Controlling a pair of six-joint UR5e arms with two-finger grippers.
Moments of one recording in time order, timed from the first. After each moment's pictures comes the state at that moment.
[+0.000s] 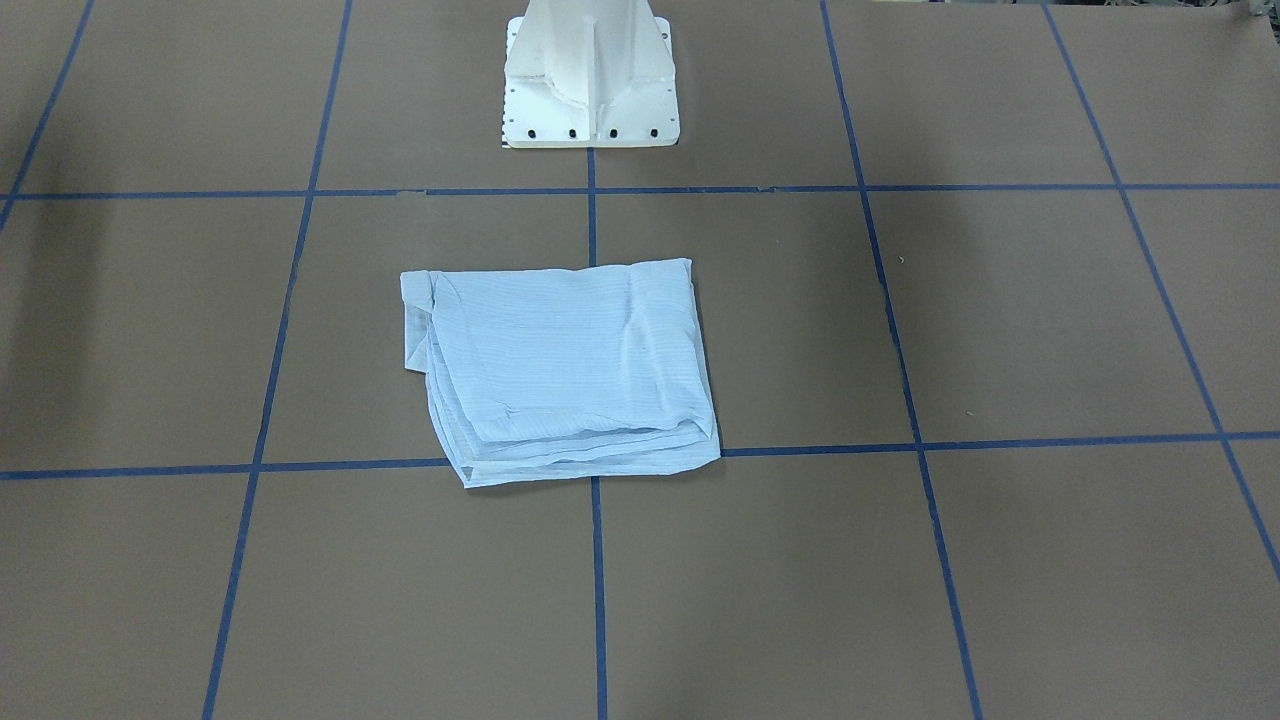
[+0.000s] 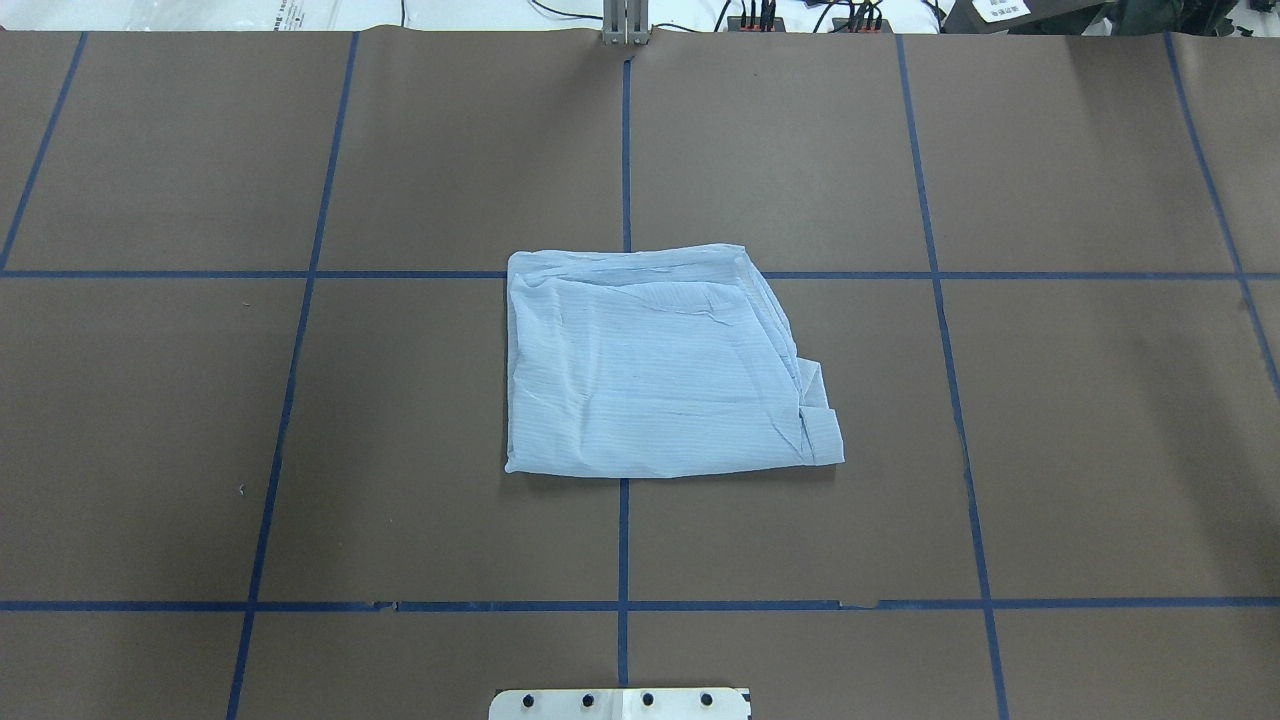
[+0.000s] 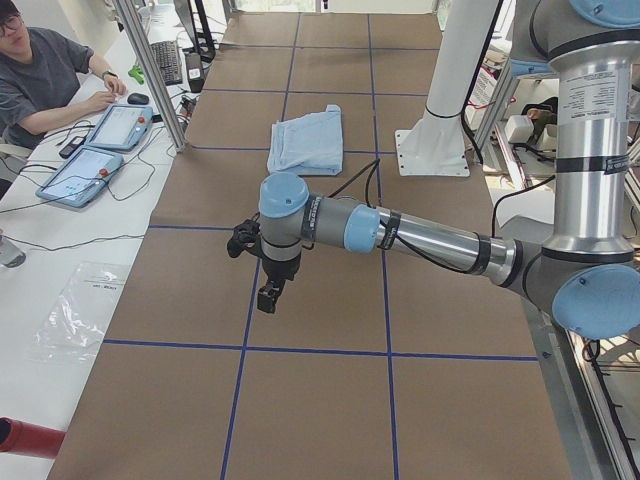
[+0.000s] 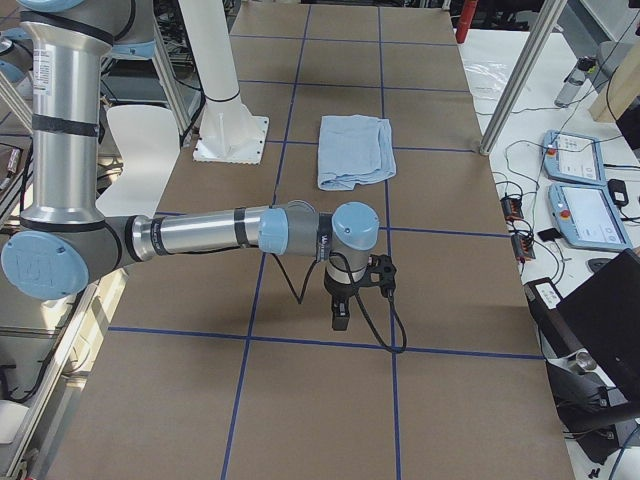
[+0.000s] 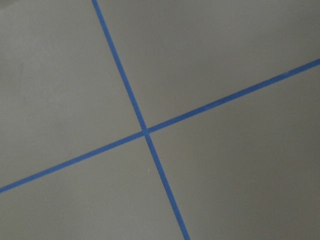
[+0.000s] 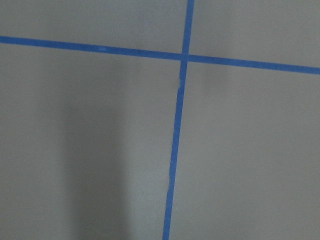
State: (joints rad) left arm -1.53 -1.48 -1.89 -1.53 -2.30 0.20; right arm 1.53 -1.69 1.85 -1.79 2.30 -0.08
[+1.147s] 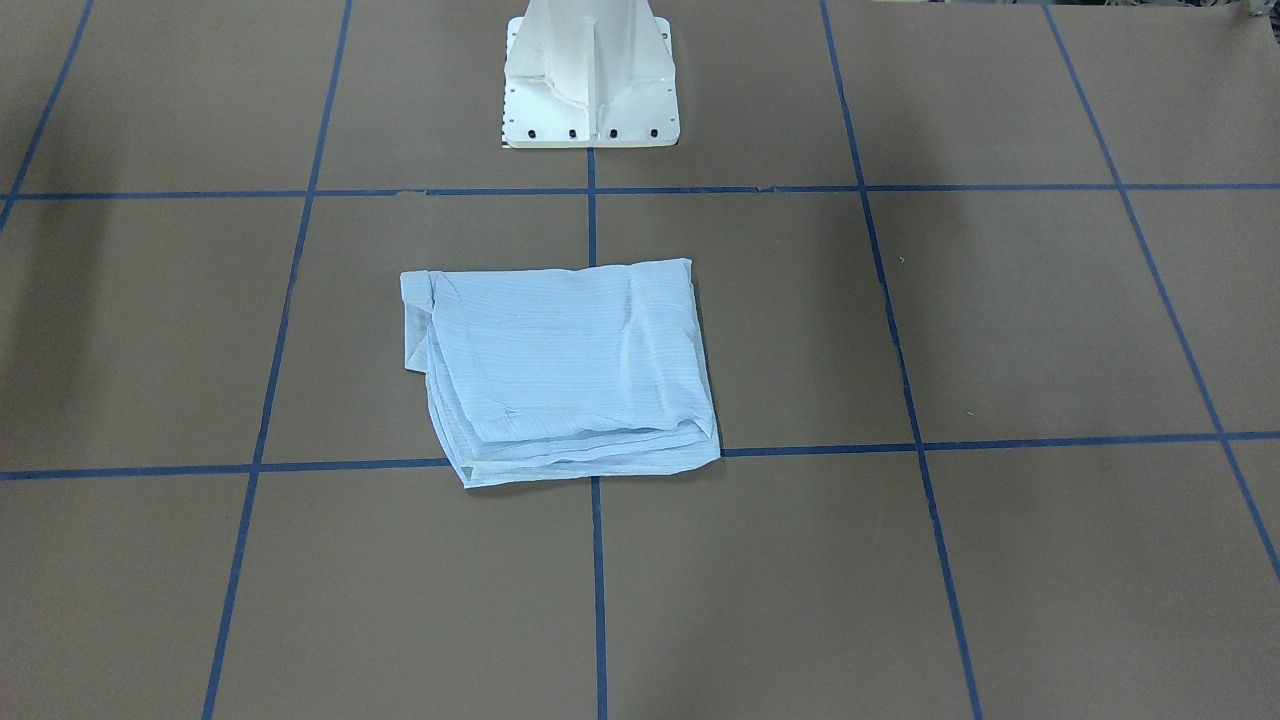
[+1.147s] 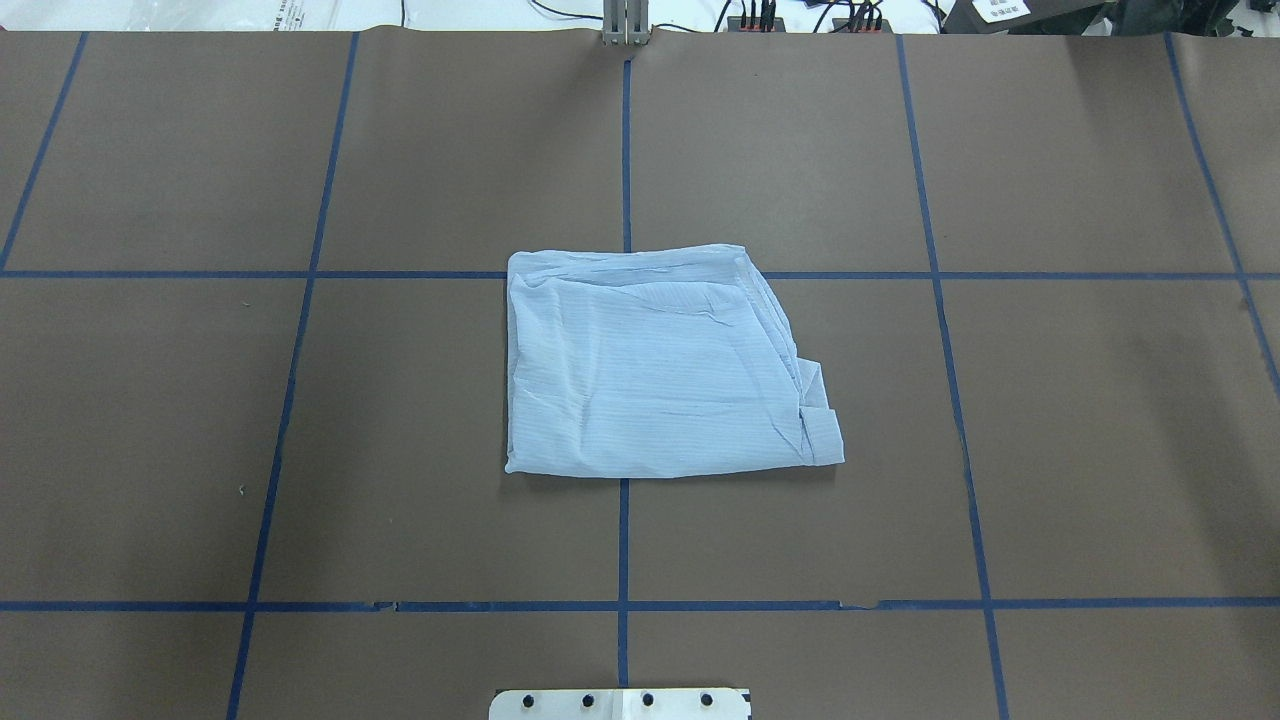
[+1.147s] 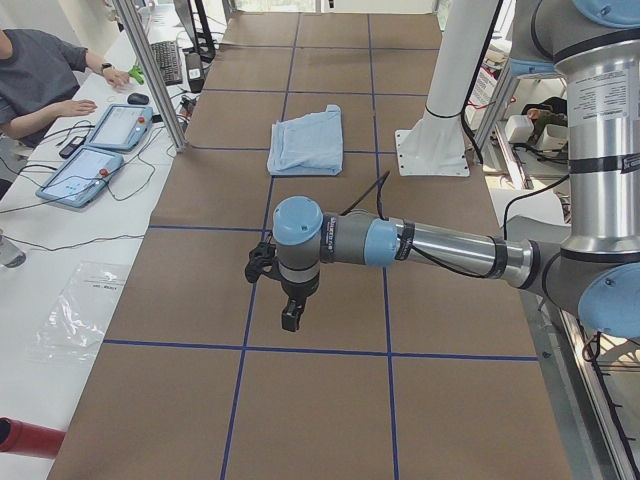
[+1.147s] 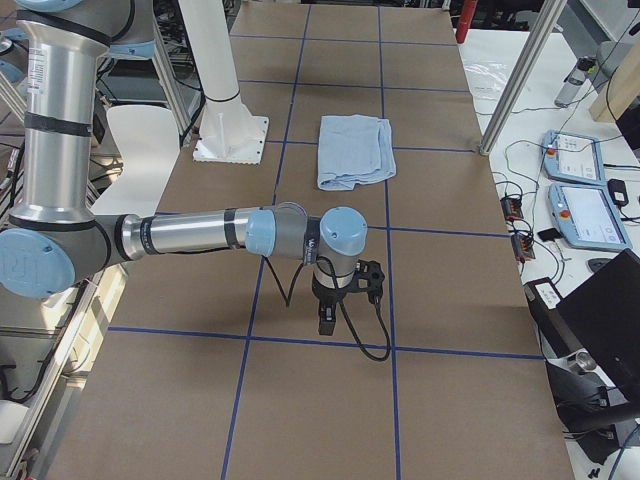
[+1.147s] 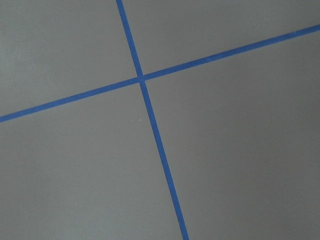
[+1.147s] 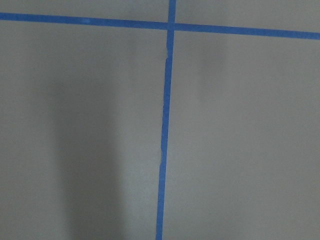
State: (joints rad) left arm -1.55 -1.42 -1.89 -1.48 -2.33 0.19; right arm 1.54 -1.72 1.86 -1.80 2.29 -0.08
